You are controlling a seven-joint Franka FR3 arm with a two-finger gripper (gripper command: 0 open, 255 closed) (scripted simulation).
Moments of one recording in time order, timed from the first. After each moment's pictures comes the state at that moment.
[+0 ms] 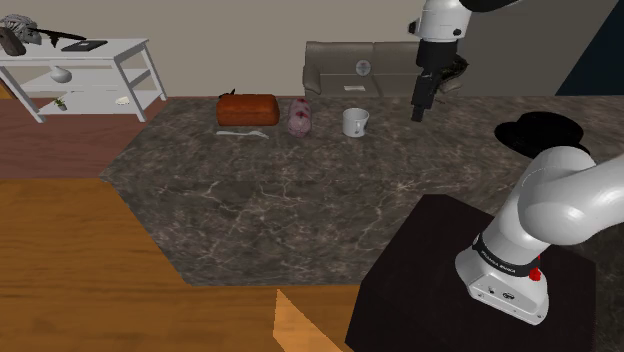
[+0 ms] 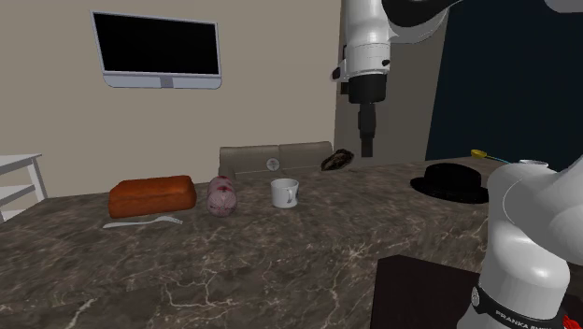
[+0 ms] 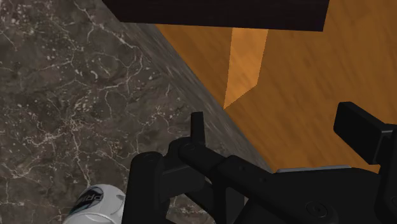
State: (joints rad) arm 0.01 -0.74 -0.07 -2.41 0.01 1.59 -0.16
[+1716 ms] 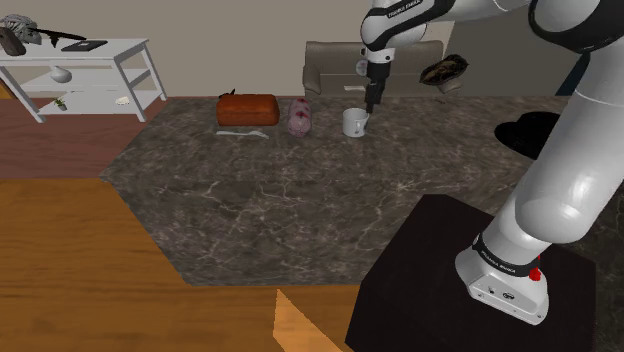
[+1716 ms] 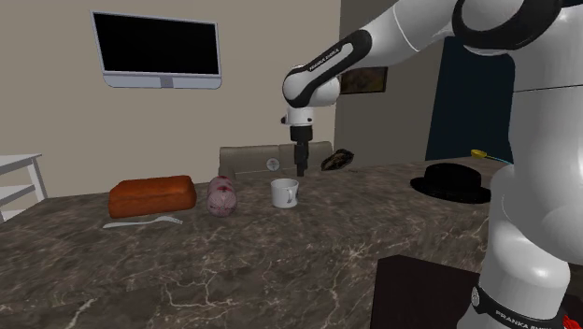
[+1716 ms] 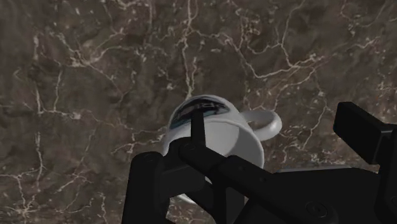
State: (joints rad) arm -0.06 0.11 -0.33 -1.94 0.05 1.97 -0.62
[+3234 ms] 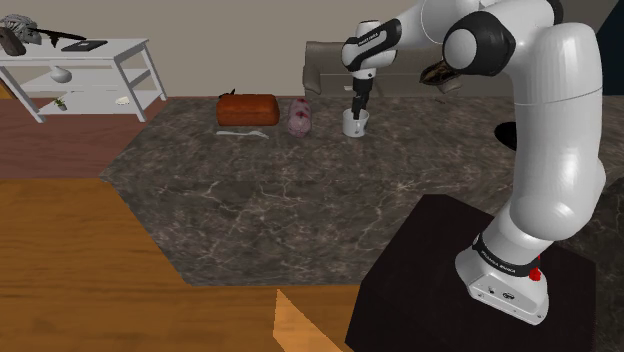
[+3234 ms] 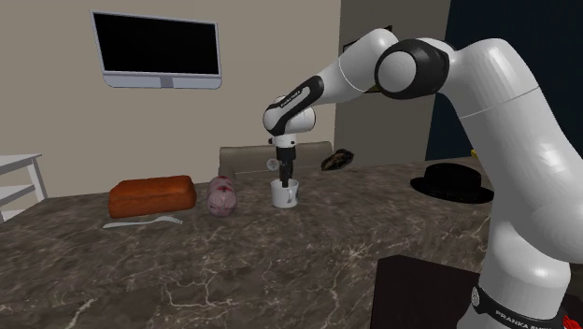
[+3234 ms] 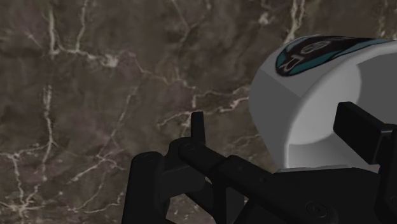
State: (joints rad) arm -0.15 0.52 -0.32 -1.60 0.18 2.03 -0.77
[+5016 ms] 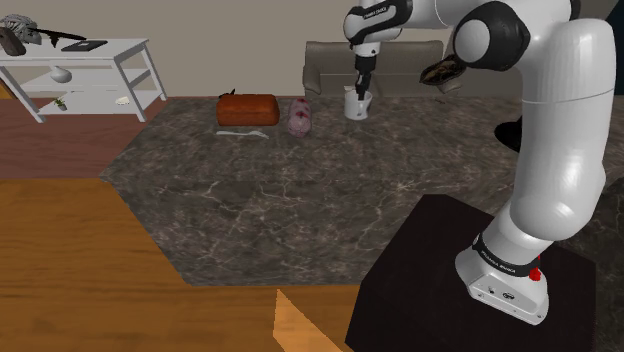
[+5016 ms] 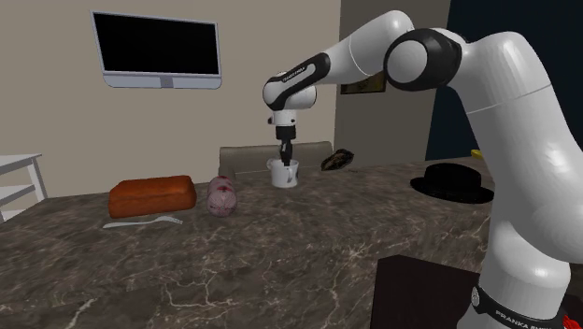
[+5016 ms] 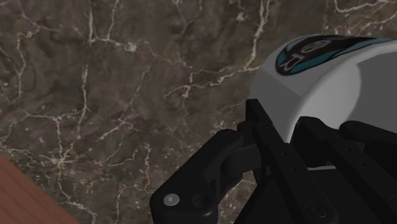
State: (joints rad) arm -0.15 0.45 -0.33 -1.50 0.16 1.86 -0.75
